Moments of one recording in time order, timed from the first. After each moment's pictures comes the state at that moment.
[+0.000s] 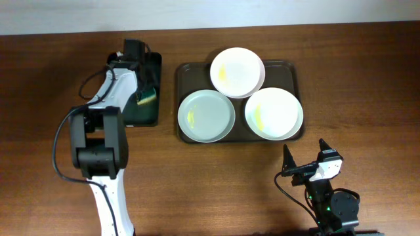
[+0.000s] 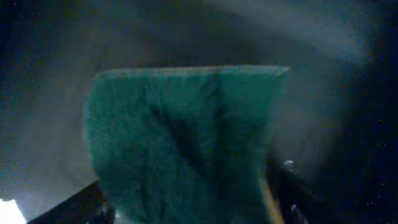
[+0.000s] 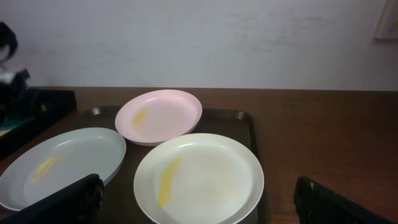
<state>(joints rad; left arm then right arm) -0.06 2.30 1.74 -0.62 -0.18 -0.42 0.10 0.01 0.01 -0.07 -0.05 0.05</state>
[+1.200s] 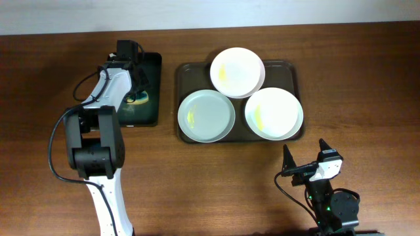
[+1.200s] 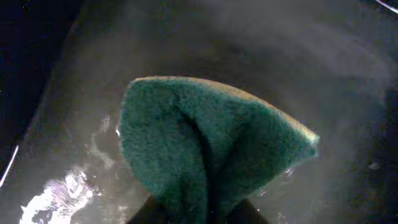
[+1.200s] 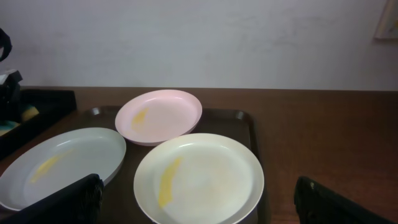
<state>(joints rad) -0.02 2.30 1.74 -0.64 -0.18 -0.42 0.10 0.01 0.01 -0.07 -0.05 0.05</state>
